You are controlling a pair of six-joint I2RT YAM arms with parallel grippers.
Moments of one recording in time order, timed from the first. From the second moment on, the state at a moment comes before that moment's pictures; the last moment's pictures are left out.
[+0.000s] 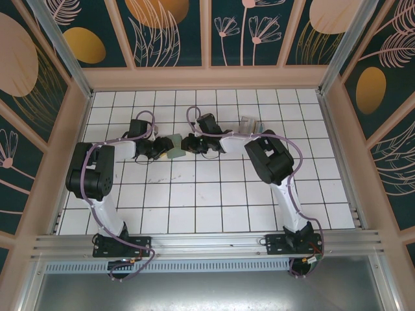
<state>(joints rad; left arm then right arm) -0.15 1.85 0.95 -0.09 0.51 -0.64 0.68 2.28 1.51 0.01 -0.54 0.77</state>
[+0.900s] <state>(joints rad) -0.12 1.85 0.91 0.00 0.51 -0.70 0.67 2.27 1.39 0.18 -0.65 0.85</state>
